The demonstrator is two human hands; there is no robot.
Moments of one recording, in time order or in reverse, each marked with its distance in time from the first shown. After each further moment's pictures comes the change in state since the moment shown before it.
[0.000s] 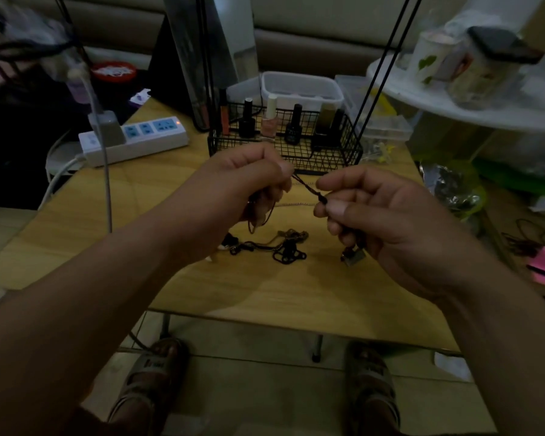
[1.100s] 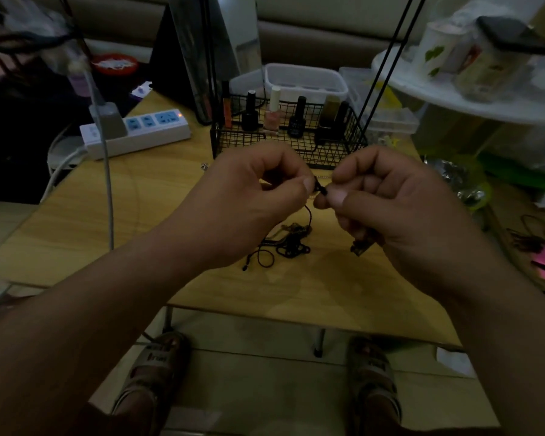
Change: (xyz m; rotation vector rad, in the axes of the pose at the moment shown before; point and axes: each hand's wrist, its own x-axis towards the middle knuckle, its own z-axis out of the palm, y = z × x) left_hand -0.017 0.001 0.015 0.328 0.058 0.249; right_hand -0.005 -0.006 0.011 -0.178 0.080 -0.122
